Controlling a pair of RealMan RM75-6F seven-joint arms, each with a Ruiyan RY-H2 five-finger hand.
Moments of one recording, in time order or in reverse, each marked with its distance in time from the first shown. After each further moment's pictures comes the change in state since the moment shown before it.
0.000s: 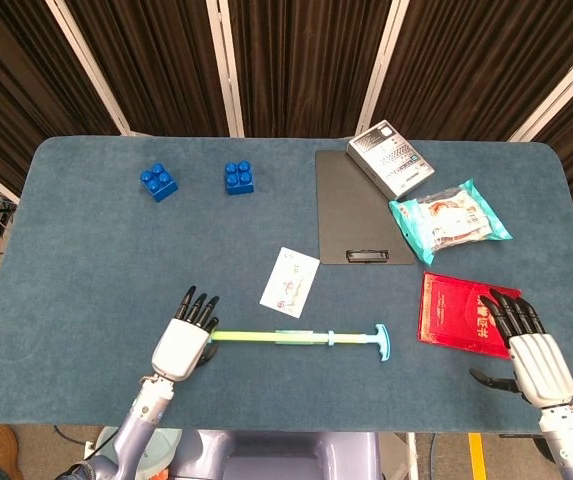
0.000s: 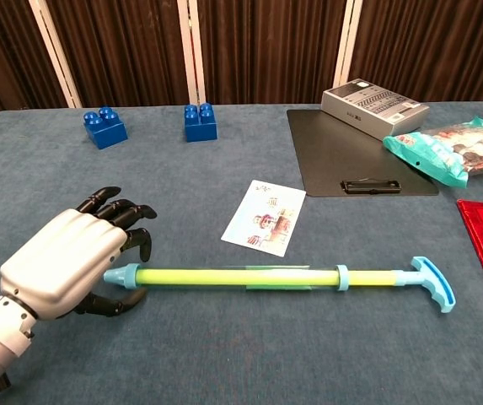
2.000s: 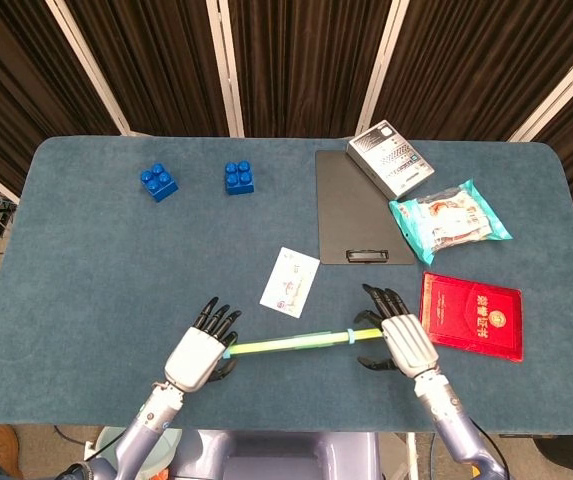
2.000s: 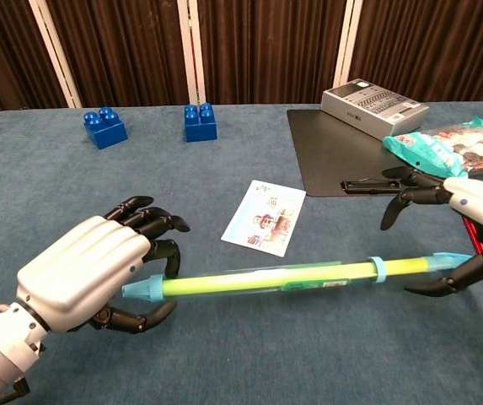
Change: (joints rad) left arm -0.050 0.068 0.086 -0.174 0.014 -0.017 -0.073; right arm 0.212 -0.417 0.085 0.048 0.095 -0.290 -0.185
